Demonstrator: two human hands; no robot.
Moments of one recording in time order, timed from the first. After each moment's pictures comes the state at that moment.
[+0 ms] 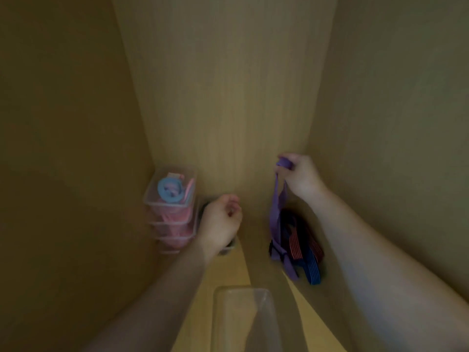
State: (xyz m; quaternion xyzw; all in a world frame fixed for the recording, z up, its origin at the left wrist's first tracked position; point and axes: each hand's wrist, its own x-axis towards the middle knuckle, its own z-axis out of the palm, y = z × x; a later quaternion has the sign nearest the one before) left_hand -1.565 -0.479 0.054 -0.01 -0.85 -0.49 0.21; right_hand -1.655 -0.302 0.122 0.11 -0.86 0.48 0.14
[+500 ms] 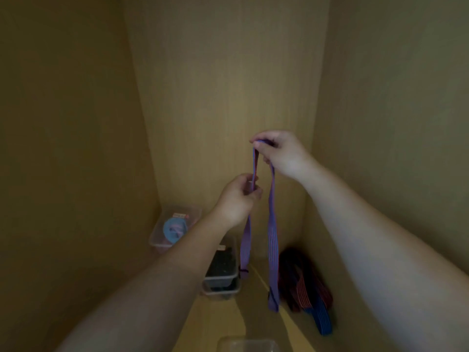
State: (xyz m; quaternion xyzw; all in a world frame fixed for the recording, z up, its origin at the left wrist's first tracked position) left_hand -1.620 -0.460 0.164 -0.11 -0.78 -0.59 0.17; right_hand -1.656 -0.337 0.252 0.28 -0.80 0.49 0.20
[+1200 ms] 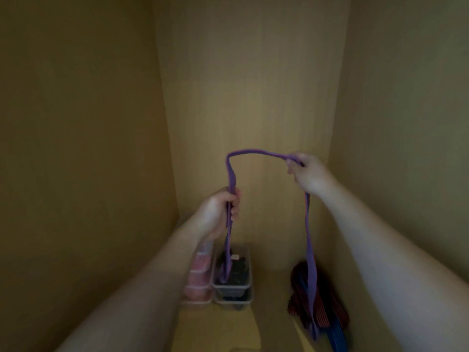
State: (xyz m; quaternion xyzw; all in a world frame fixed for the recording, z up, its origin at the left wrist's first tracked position) left_hand -1.584 -0.514 0.178 -0.06 -0.59 -0.80 0.06; right_hand -1.676 -0.318 0.233 0.21 -0.84 0.46 0.20
